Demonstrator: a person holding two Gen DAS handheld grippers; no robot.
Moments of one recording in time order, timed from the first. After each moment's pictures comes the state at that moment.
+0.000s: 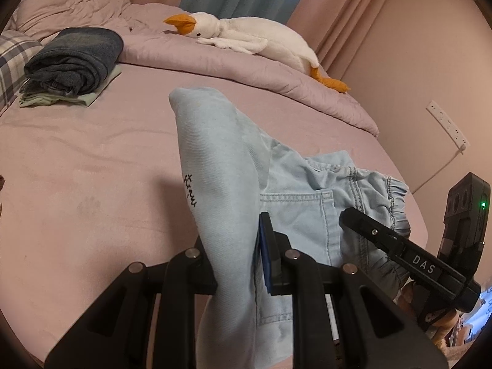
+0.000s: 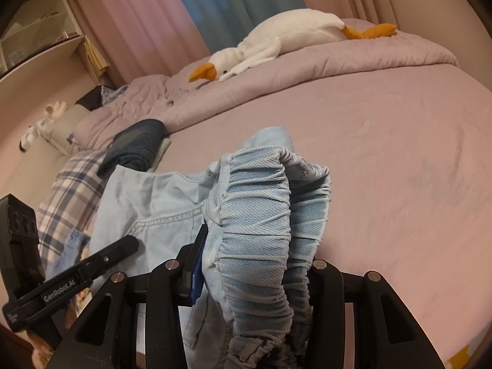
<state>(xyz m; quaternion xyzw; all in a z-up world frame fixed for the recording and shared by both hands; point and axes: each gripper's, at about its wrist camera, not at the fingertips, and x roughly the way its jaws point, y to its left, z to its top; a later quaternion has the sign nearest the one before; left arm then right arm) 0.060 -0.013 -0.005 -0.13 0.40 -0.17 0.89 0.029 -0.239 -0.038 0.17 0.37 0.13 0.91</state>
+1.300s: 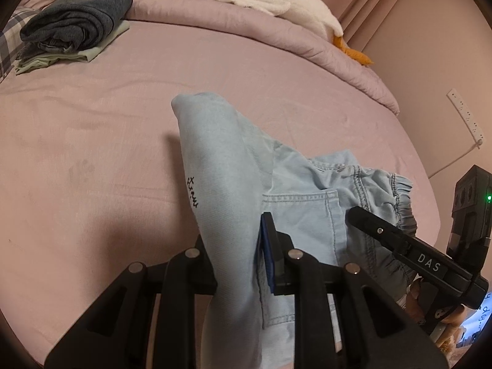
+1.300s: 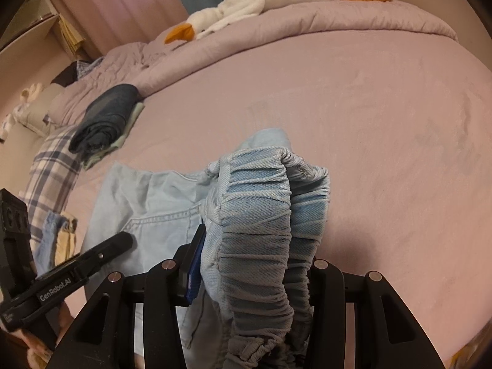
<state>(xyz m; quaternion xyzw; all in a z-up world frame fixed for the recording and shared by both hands) 0.088 -0.013 -0.057 -0.13 0.48 -0.15 0.86 0.055 -0.227 -0.071 0.16 0.46 0.10 0.87</state>
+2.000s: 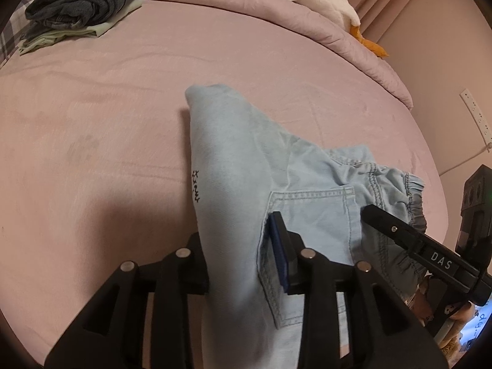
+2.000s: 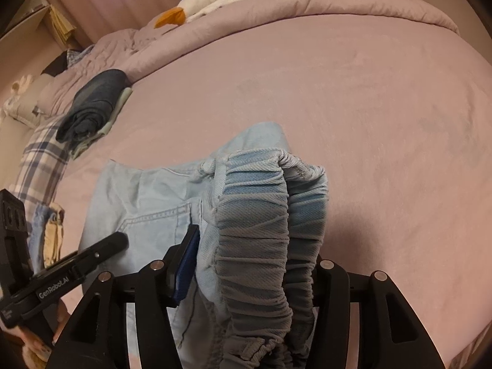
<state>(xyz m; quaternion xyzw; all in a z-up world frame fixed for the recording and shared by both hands) 0.093 -0.004 -0.081 -0.13 0.51 -0.13 0.84 0.058 -0.230 -0.086 0.15 0.48 0.09 0.86</state>
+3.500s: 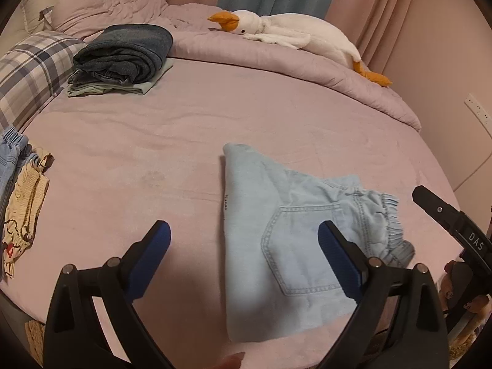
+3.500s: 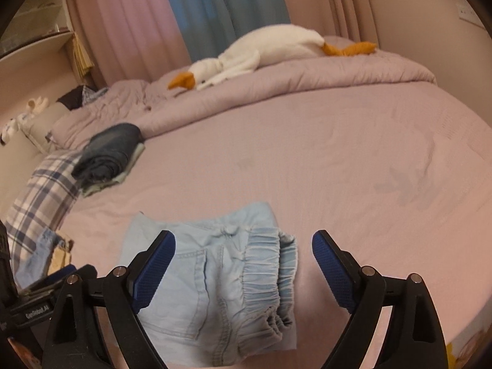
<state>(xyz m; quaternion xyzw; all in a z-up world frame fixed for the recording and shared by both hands) 0.036 0.013 -0.019 -0.09 0.41 -0.07 0.90 0.013 -0.249 -0.025 0.13 0.33 0.07 0.93</state>
